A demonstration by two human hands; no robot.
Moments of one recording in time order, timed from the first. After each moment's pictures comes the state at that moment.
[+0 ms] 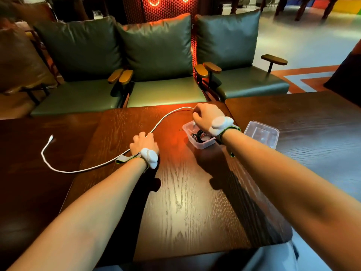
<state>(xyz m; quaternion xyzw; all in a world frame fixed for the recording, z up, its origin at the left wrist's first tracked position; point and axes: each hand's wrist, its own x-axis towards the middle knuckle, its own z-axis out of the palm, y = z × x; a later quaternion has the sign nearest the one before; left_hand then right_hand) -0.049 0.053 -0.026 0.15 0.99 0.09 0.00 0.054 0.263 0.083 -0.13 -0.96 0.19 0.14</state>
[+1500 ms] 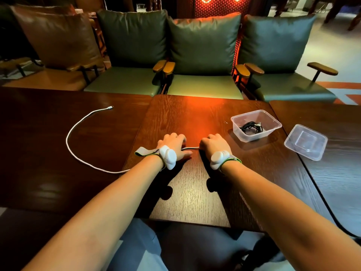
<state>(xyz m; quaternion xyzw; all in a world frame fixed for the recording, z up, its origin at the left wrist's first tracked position) -0.011 -0.069 -0.013 0.27 0.95 0.08 0.12 0.062 0.114 -0.016 -0.02 -1.00 0.03 -0.04</state>
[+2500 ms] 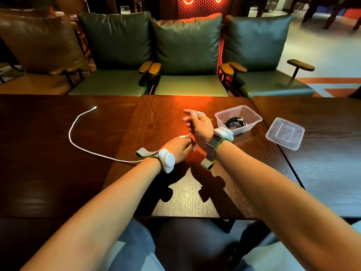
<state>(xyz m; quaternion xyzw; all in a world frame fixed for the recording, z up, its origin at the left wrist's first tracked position) 0.031 -0.036 -0.002 0.45 0.85 0.24 0.08 0.053 0.086 0.040 -0.13 -0.65 0.73 0.17</state>
